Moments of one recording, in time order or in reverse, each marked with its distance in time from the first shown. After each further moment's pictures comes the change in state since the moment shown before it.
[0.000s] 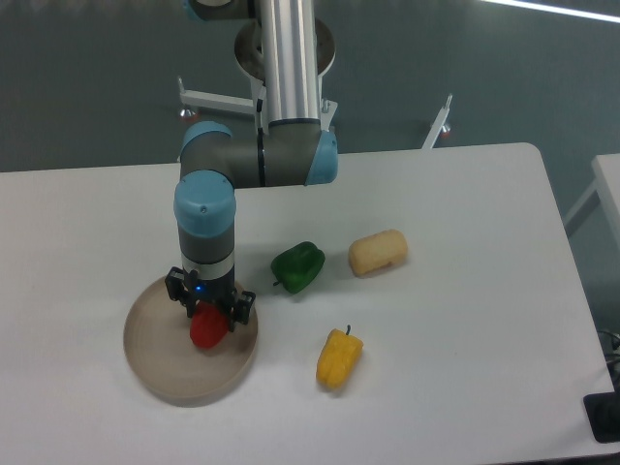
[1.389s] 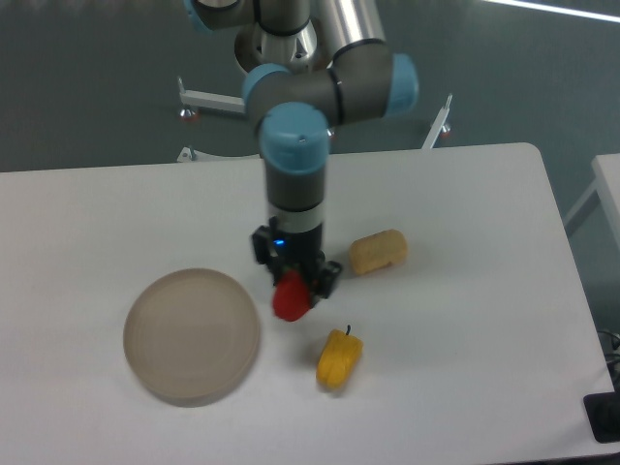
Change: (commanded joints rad) arm 0.284 0.178 0.034 -0.141 0.063 0.610
